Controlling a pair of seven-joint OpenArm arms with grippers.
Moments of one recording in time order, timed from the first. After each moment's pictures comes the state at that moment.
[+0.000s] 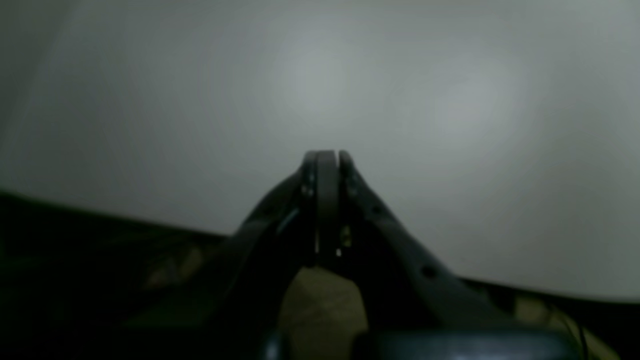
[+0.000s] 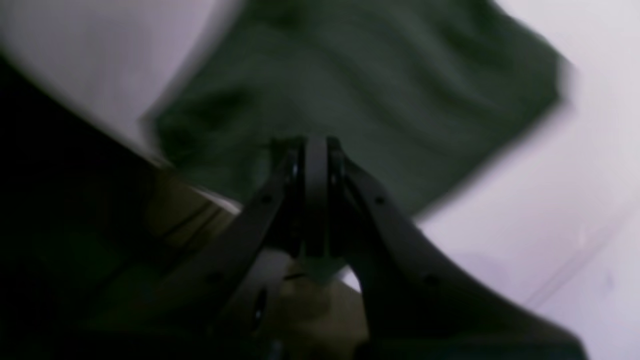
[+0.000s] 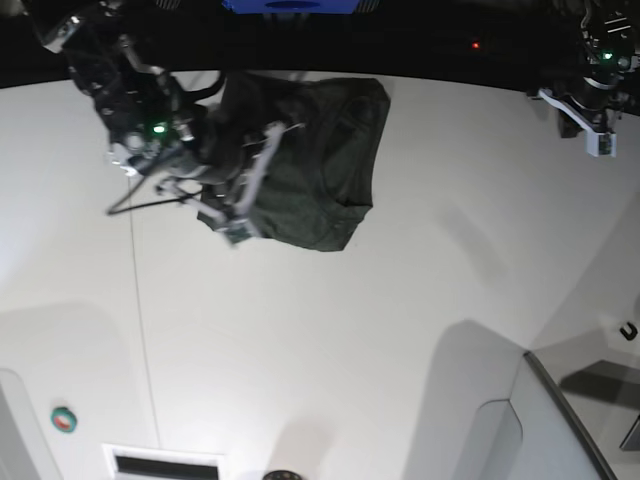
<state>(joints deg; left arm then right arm) 29.3 -19.9 -27.5 82.0 -13.0 -21.7 21.5 -6.8 15.4 -29.2 109.0 19.9 -7.2 -64.4</state>
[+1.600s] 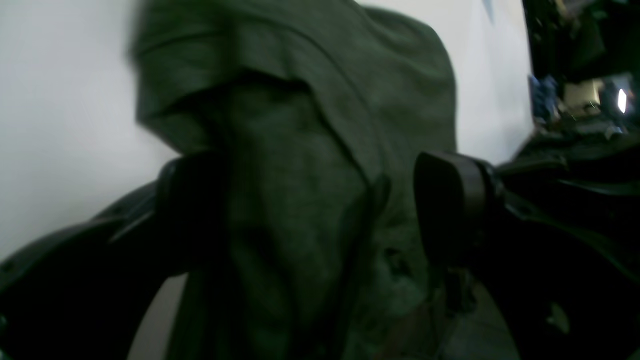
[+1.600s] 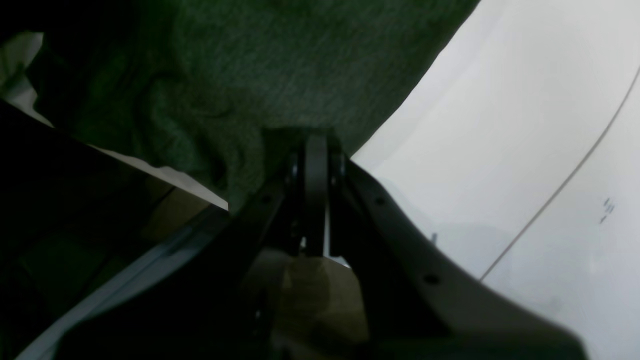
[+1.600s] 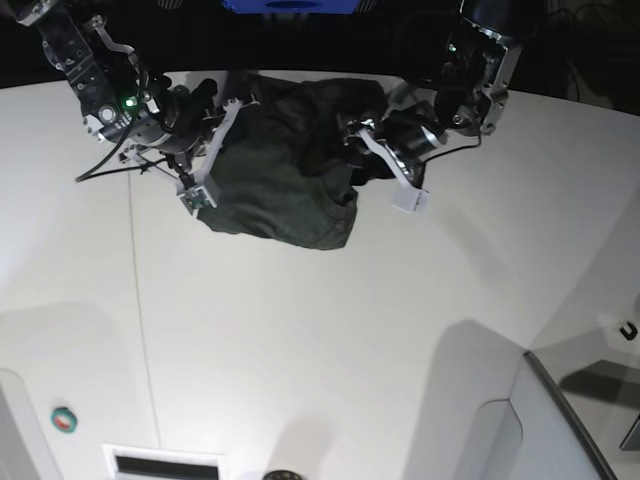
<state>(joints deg) 8.2 -12.1 10.0 64.3 -47.6 -34.7 27.5 -13.0 20.7 -27.0 106.6 20.1 -7.5 -58.6</state>
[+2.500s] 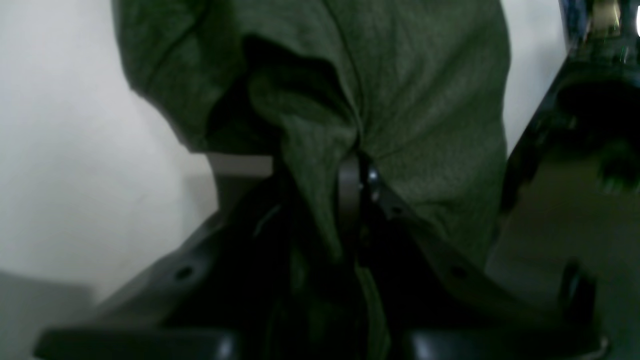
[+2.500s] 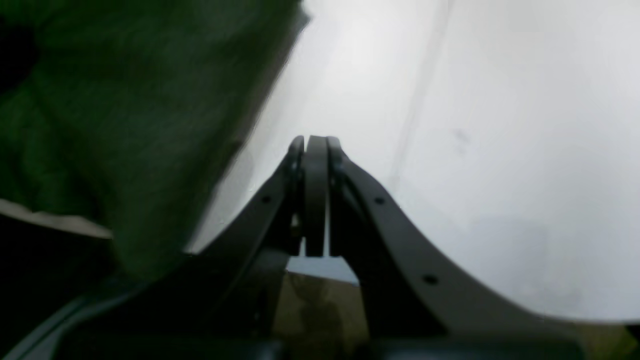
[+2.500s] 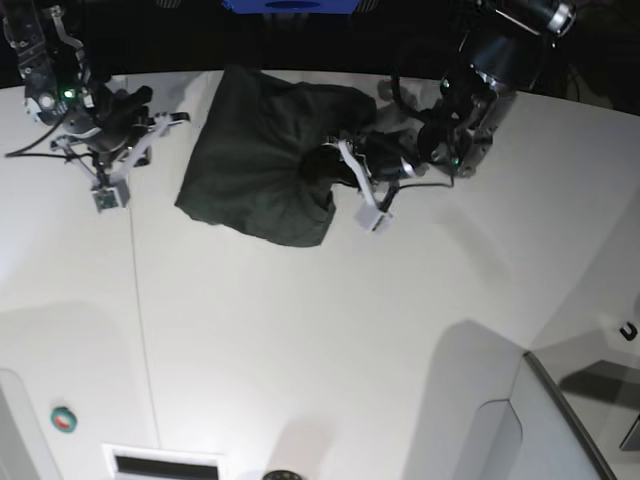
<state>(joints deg) -4.4 -15.7 26.1 57.2 -47.0 -32.8 31.9 -22.5 22.8 -9.4 106.7 20.8 -7.5 -49.6</state>
